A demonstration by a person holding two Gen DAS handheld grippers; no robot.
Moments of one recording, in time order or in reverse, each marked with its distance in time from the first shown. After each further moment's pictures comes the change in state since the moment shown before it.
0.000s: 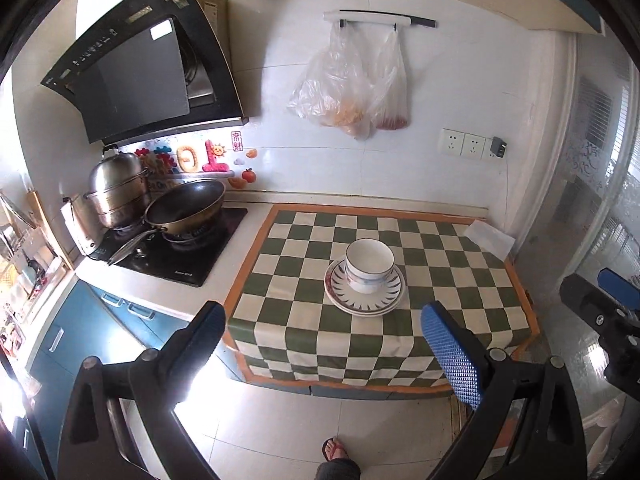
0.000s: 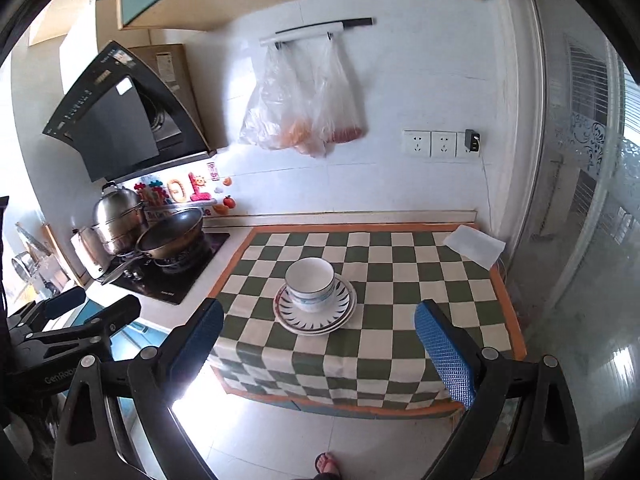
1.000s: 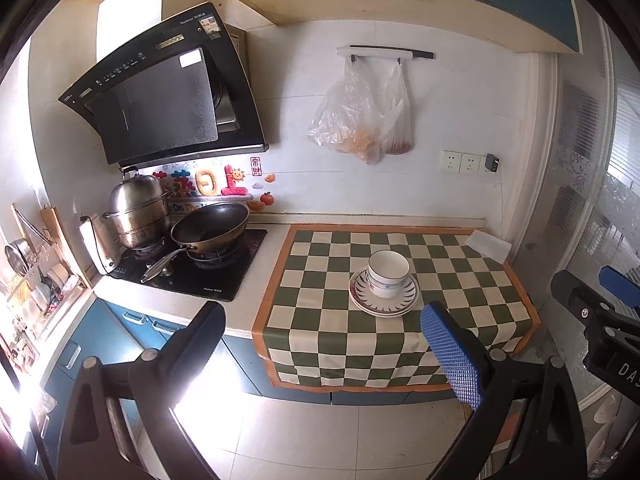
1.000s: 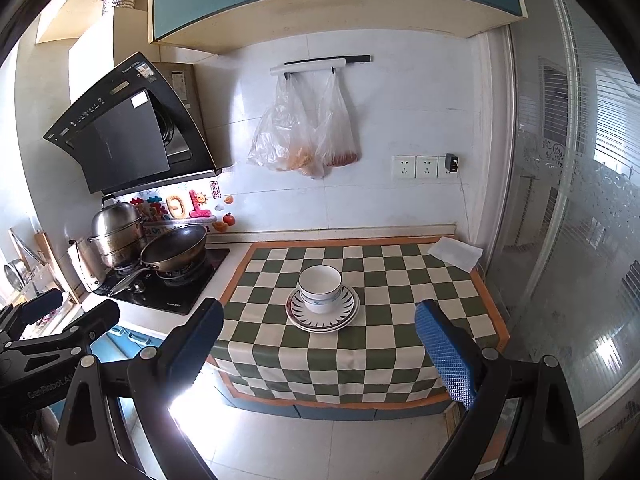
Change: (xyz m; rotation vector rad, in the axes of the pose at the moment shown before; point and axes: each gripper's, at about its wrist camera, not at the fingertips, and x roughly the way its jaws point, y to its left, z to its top) left arm -0.072 0.059 -0.024 0.031 -0.087 -0.003; right arm -0.090 0.081 -0.027 -0.002 -0.082 -0.089
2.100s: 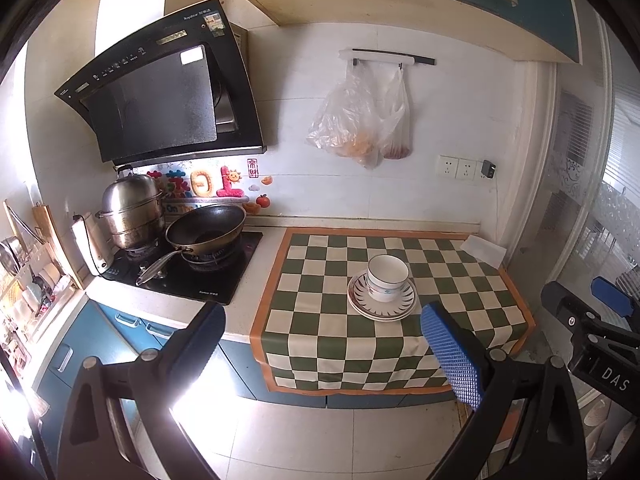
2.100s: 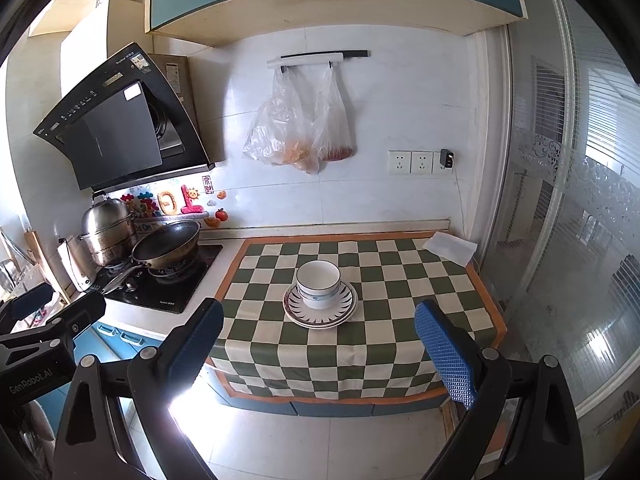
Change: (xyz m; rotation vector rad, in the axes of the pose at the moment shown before) left arm 0.003 0.013 -0.001 -0.014 -0.007 -0.031; right arm 0.014 0.023 -0.009 0.004 0.008 -0.040
